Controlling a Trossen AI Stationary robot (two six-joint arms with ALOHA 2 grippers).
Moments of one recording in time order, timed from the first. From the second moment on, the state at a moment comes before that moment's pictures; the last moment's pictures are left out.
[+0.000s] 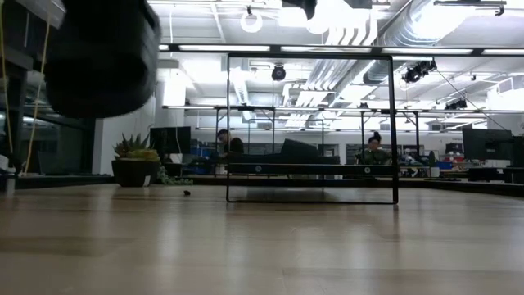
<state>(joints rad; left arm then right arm) -0.27 1.50 1.35 -1.24 -0.01 -0.33 0.09 1.46 1.13 0.17 0.18 0.12</state>
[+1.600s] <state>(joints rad) -0.34 1.75 1.67 -1.33 -0.15 -0.08 0.05 1.69 1.37 0.10 -0.04 0.15</state>
